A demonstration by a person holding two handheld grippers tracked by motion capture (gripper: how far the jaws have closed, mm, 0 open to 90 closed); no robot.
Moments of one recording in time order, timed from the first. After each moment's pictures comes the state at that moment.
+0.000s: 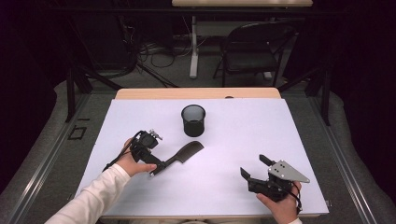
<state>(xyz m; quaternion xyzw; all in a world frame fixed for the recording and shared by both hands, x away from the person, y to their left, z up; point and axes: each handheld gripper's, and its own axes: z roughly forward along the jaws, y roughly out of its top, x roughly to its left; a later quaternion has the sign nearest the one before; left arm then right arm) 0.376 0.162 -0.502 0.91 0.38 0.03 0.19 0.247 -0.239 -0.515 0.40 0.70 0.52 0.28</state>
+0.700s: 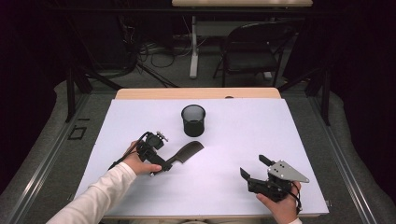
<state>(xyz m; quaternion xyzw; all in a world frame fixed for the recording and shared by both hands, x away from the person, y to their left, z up) 0.384 0.148 -0.516 0.91 0.38 0.01 0.16 0.247 -0.239 -0.515 0.40 0.71 0.51 0.28</state>
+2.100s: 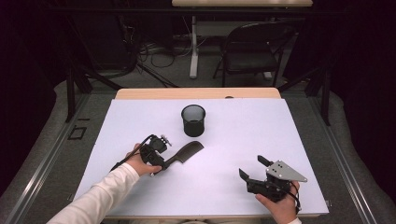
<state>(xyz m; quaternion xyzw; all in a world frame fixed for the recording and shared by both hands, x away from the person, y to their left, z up) 0.379 0.139 -0.521 0.93 0.35 0.01 0.13 0.248 -0.237 -0.517 0.39 0.71 0.51 0.28</state>
